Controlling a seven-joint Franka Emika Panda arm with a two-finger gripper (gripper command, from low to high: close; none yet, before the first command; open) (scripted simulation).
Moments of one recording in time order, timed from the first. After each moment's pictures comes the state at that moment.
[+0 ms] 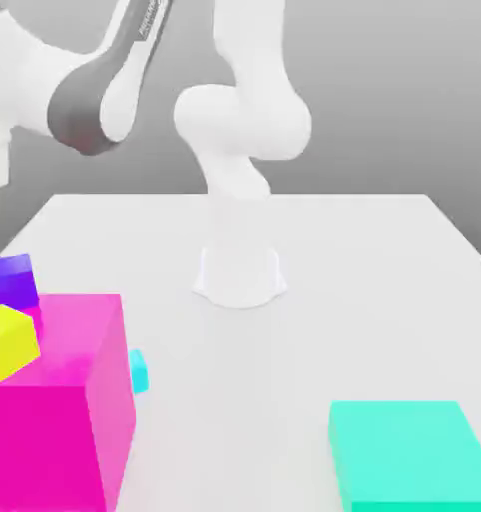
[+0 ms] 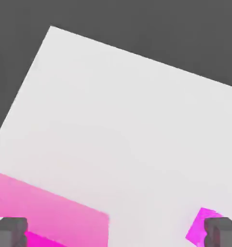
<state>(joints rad) -0.64 -0.09 -0.14 -2.57 -0.25 2.61 1.54</state>
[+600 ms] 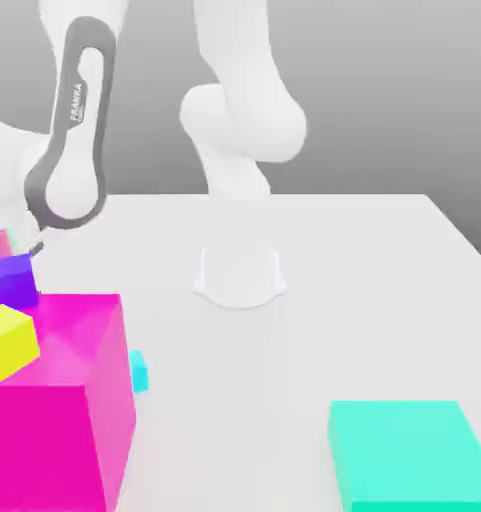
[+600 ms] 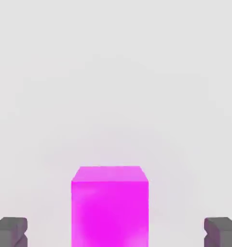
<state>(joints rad) -0.81 0.11 -0.17 -2.72 0.08 2.81 1.54</state>
